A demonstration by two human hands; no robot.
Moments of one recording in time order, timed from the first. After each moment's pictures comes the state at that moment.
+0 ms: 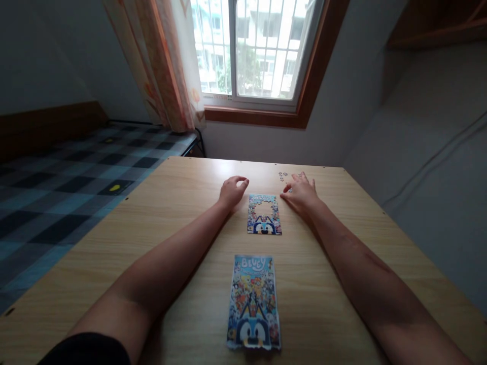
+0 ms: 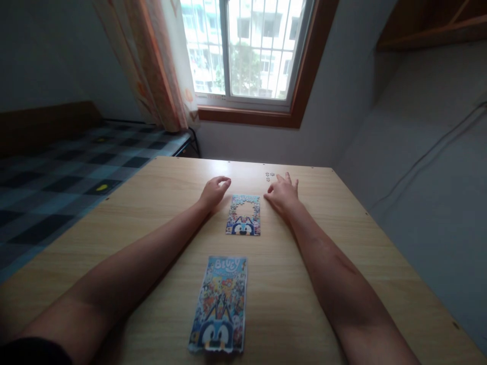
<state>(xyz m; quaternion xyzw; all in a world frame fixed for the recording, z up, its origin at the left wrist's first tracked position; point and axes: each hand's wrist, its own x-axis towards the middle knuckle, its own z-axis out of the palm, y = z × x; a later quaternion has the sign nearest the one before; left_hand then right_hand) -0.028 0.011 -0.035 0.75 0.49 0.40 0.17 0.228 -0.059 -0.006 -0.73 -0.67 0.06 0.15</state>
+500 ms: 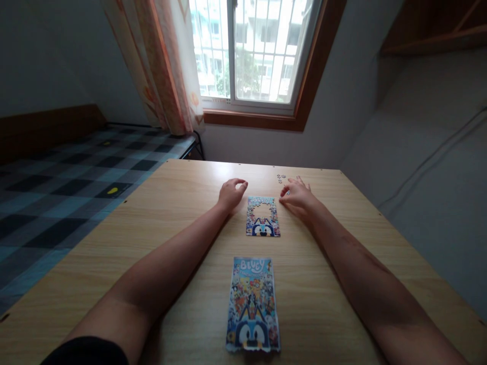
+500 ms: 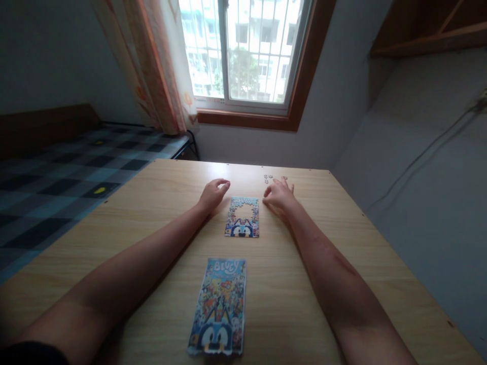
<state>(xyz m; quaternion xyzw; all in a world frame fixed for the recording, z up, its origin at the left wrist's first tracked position) -0.028 0.011 -0.035 0.75 0.50 0.40 0.18 0.226 -0.058 -0.003 -0.72 -0.66 0.12 0.15</state>
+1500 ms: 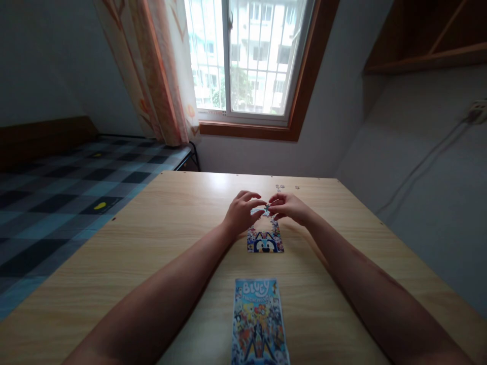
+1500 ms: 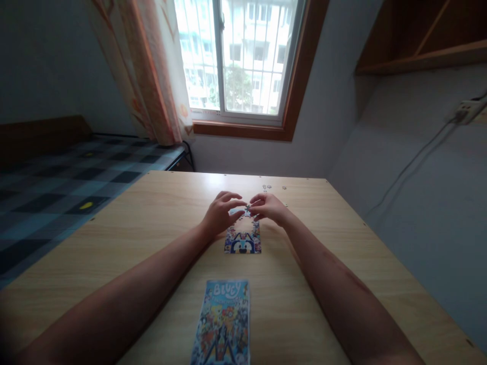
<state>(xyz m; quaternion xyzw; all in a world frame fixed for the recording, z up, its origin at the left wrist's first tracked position) -0.014 -0.028 -0.018 0.88 0.28 0.39 0.03 0.202 -0.061 -0.001 -0.50 -0.53 0.56 0.40</state>
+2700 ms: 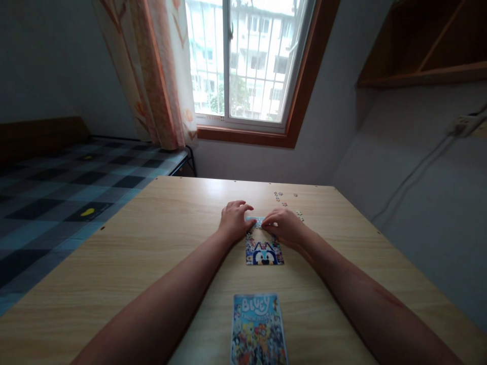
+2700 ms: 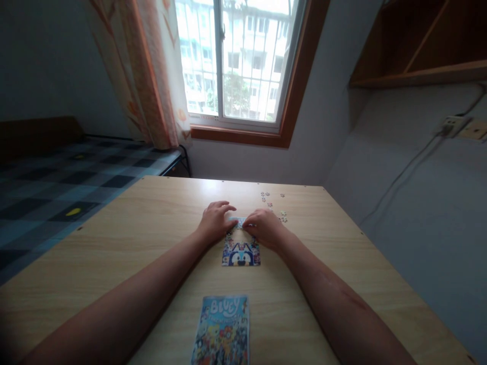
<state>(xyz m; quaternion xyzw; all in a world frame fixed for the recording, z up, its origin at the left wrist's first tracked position) -0.019 -0.010 -0.038 0.83 0.47 0.31 0.07 0.193 -0.068 -0.014 -0.46 -0.85 0.08 0.24</state>
